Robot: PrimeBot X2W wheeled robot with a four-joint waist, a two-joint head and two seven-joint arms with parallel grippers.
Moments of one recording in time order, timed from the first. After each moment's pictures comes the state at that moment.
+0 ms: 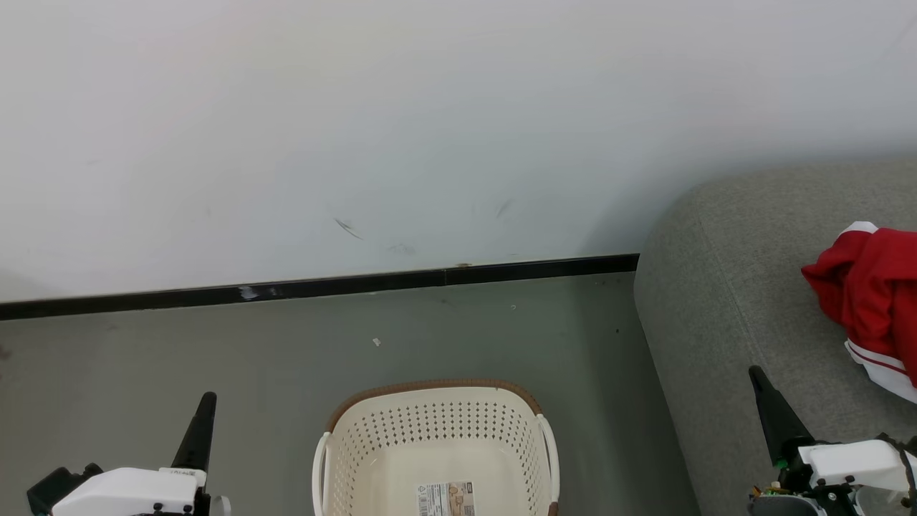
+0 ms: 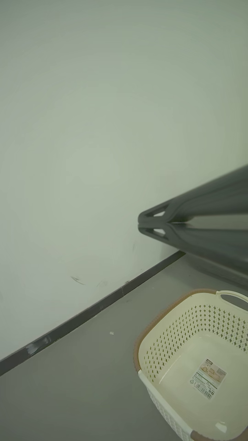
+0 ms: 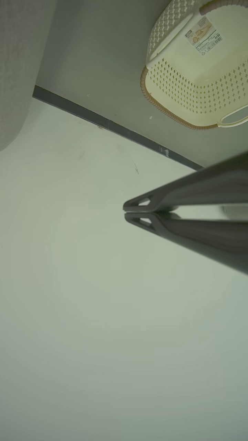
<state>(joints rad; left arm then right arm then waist) -0.05 0.07 0.01 0.22 -1.48 -0.02 0.06 -0.03 -0.11 0.01 0.24 1.51 0.13 -0.03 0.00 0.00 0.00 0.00</state>
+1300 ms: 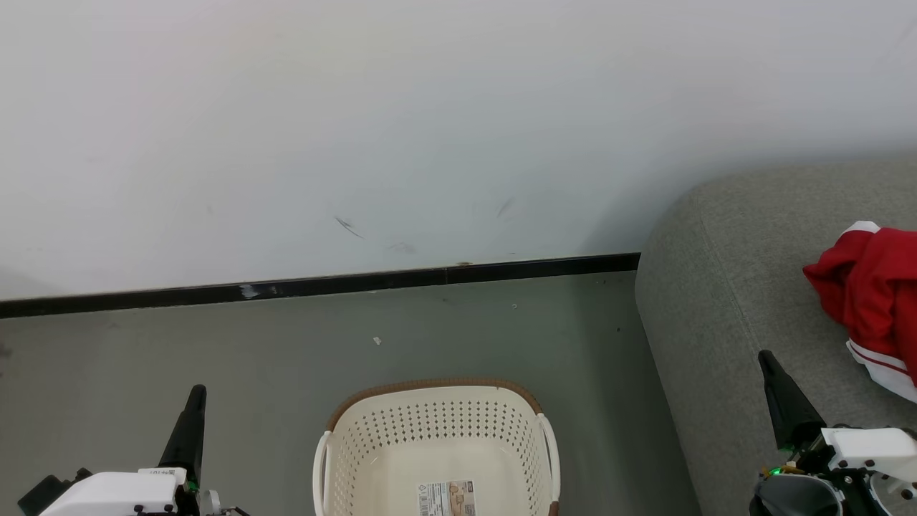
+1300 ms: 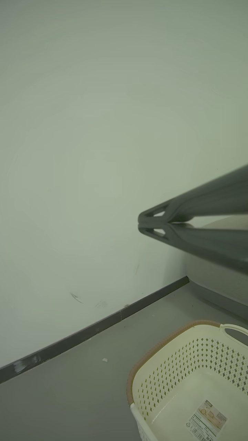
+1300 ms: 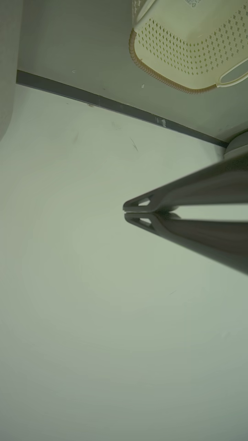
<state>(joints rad) -0.06 0.04 0.07 0.22 -1.60 -0.08 0.10 -0.07 -0.13 0.00 0.26 1.72 0.13 0.00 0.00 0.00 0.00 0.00</state>
